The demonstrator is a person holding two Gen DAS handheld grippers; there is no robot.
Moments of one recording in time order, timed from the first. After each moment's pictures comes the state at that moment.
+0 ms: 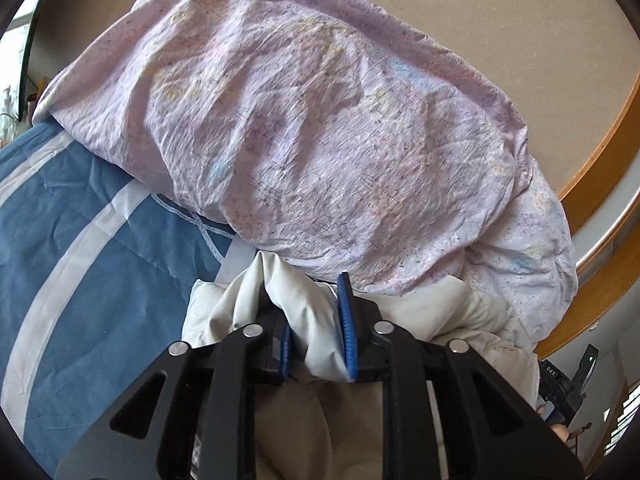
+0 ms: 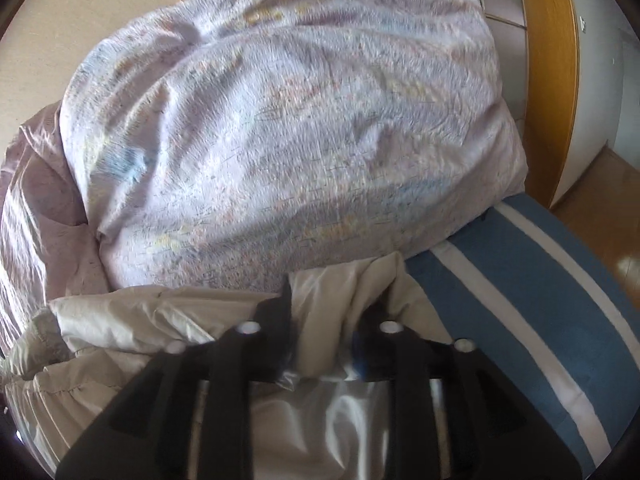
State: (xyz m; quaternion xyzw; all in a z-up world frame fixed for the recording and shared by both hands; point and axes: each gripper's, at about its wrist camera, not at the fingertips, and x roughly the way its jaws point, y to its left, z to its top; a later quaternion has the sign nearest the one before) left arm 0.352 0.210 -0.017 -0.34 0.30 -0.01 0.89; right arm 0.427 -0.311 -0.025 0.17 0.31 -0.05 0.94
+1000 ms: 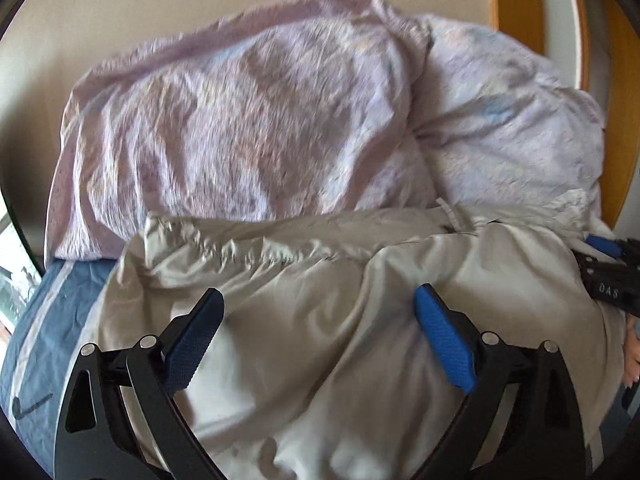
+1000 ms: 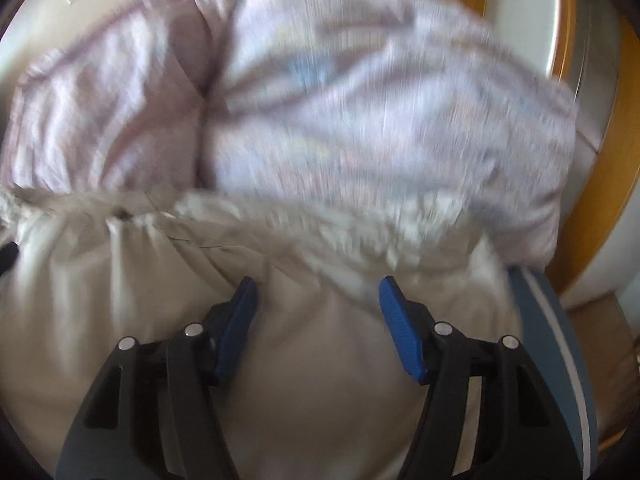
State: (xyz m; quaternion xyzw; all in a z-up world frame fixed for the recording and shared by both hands) left arm 0.337 0.059 -0.016 -0.03 0.30 0.02 0.95; right arm 0.383 -0.196 -0.058 -0.08 0.35 0.02 0.93
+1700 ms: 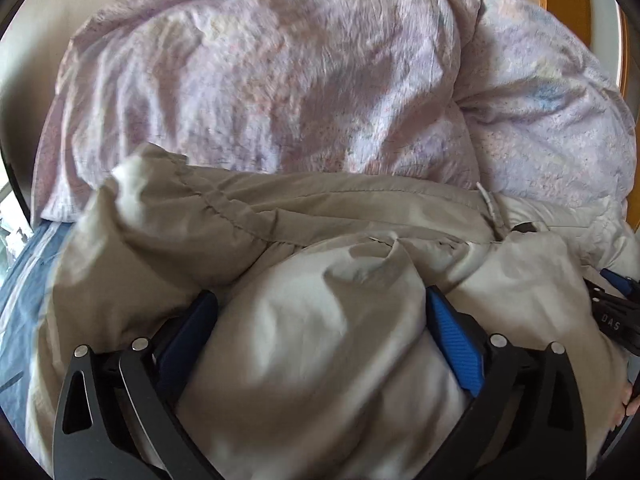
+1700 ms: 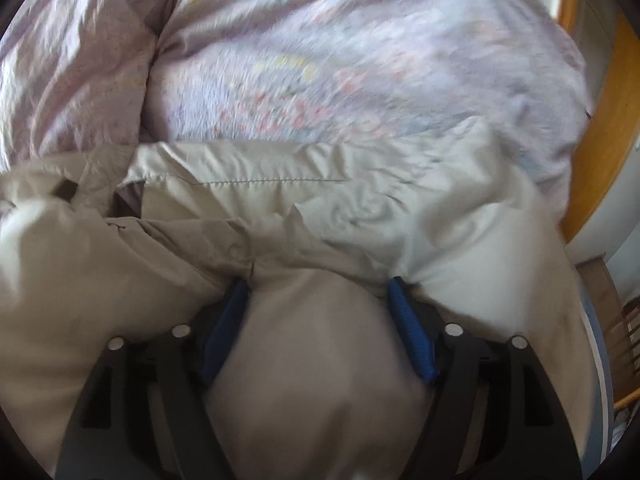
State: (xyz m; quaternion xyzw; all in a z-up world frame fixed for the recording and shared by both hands) left arm 0.360 0.071 -0.038 -0.07 0.33 0.04 0.94; right arm 0.385 -0.193 -0.078 -0.03 0.35 0.00 0.94
